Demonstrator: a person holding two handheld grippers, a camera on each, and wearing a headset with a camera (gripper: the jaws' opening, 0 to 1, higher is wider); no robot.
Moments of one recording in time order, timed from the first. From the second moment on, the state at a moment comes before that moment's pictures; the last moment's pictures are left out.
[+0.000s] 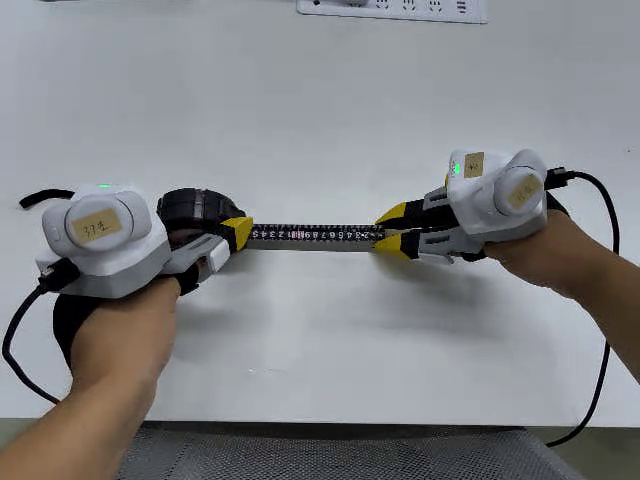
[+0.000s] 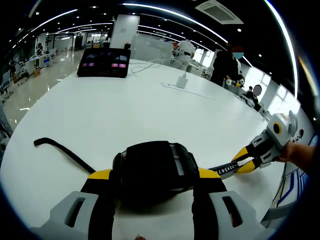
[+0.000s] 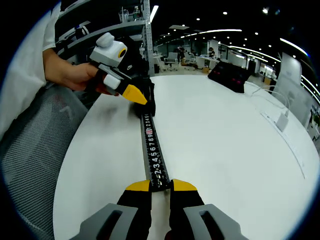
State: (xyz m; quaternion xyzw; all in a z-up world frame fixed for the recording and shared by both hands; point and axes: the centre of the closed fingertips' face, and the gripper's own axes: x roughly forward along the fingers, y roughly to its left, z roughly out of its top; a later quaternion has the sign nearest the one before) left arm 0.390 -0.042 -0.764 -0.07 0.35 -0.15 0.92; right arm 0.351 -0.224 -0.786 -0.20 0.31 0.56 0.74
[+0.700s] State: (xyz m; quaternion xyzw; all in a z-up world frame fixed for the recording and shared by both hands) left arm 0.391 -0.042 -0.765 -0.08 0.35 -0.16 0.92; right arm 0.358 -0.184 -0.786 -0.18 0.29 0.58 0.74
